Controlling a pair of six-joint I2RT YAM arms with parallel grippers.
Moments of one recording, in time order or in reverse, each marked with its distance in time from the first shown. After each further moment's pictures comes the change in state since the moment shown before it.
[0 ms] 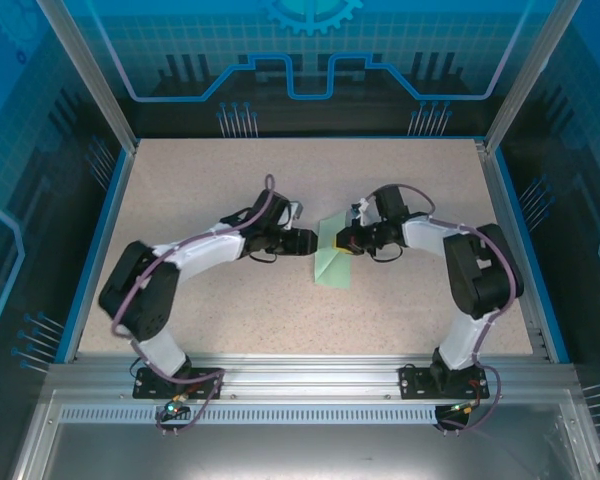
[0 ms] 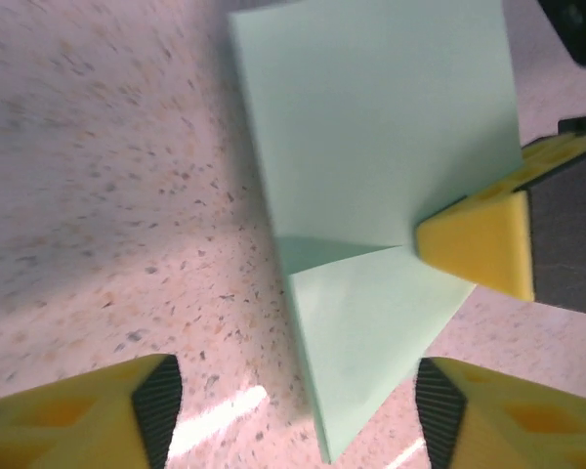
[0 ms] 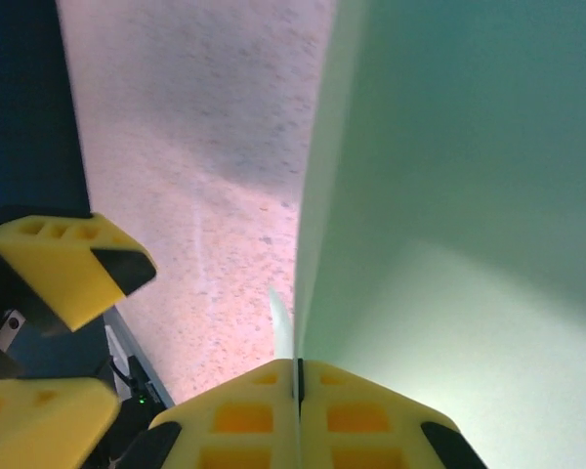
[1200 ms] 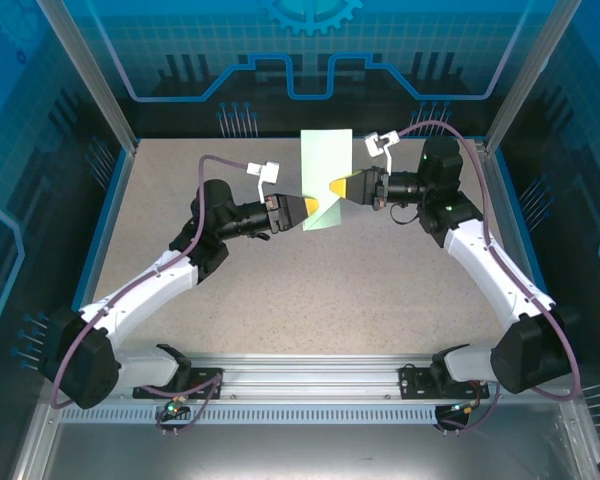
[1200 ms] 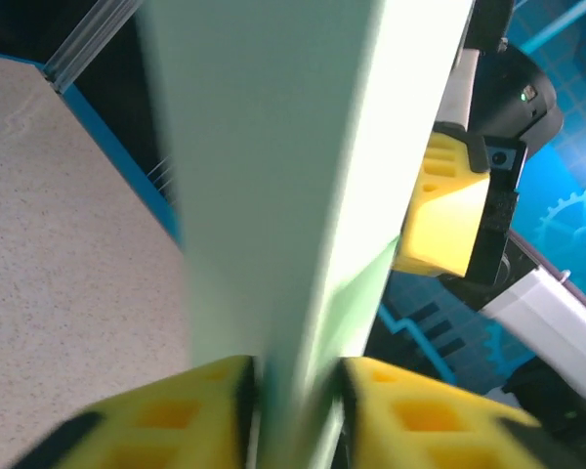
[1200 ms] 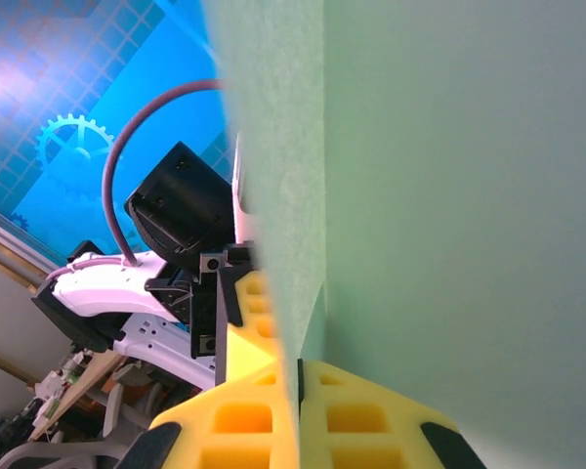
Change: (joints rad) left arm 0.026 -0.389 -0.137 0.653 0.409 -0.354; right arm 0.006 -0.438 0.188 0.270 -0.378 0.101
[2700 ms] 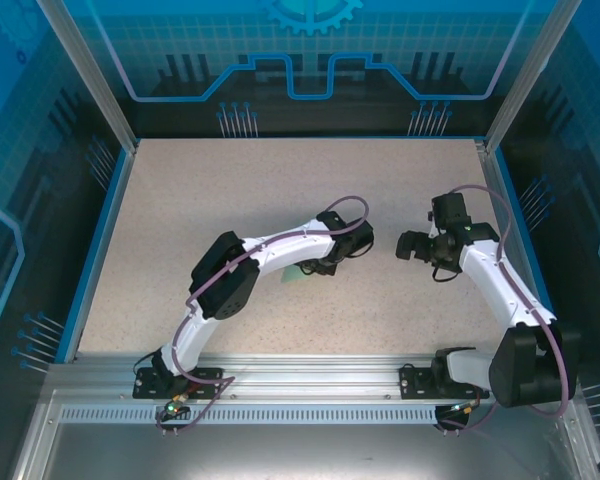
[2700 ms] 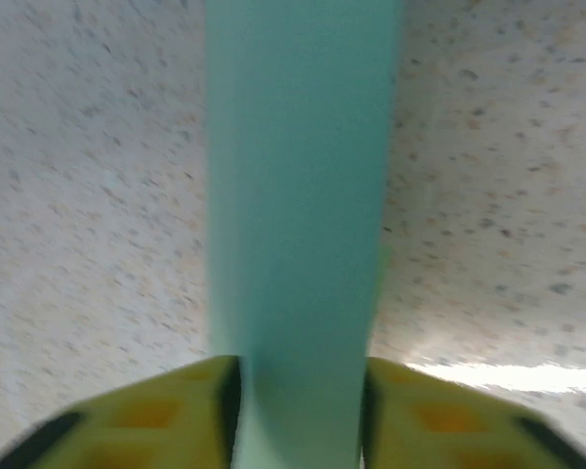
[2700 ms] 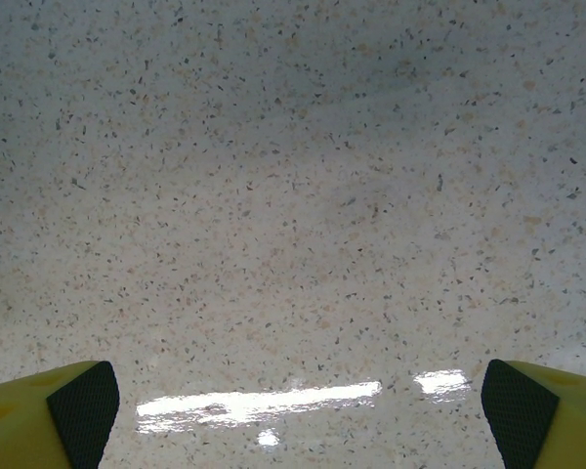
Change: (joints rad) left arm -0.396 0.941 0.892 -1.577 -1.126 0.128; right arm -0.220 -0.088 -0.259 -0.908 1.149 -0.336
